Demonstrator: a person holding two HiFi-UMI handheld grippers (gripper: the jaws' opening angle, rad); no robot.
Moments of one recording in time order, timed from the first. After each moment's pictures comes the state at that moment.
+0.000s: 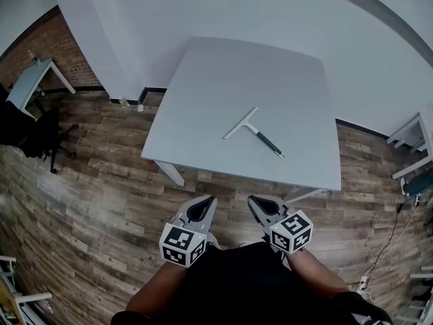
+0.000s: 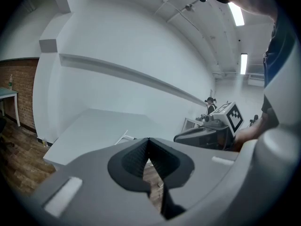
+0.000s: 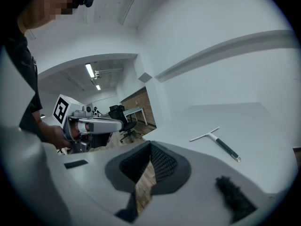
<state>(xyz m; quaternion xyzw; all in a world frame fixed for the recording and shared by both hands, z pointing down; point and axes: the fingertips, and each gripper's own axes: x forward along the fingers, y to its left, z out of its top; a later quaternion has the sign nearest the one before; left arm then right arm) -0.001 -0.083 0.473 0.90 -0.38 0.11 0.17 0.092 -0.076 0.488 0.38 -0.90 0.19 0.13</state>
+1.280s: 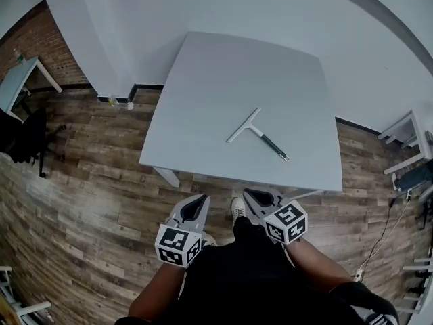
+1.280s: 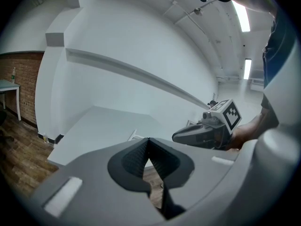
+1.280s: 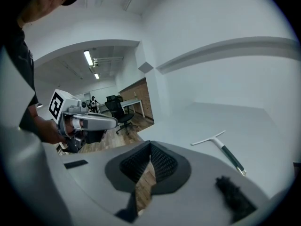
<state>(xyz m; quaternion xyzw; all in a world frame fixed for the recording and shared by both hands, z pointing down) -0.052 -0.137 0.496 0.90 -0.38 0.10 0.19 0.049 -0.142 0.509 0.38 -0.89 0.18 0.20</state>
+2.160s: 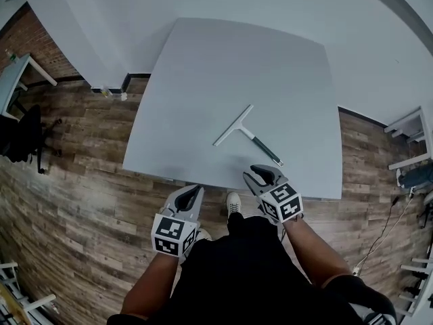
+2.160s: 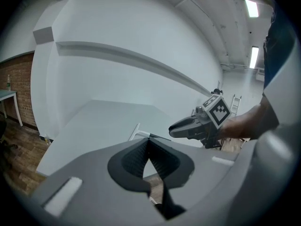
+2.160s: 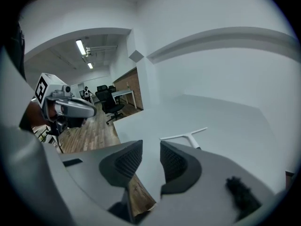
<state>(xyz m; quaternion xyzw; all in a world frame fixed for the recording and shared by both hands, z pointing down) 0.005 -0.215 0.539 0.88 -0.39 0.17 0.20 0.140 -0.250 0.577 0.39 -0.86 0.18 0.26</state>
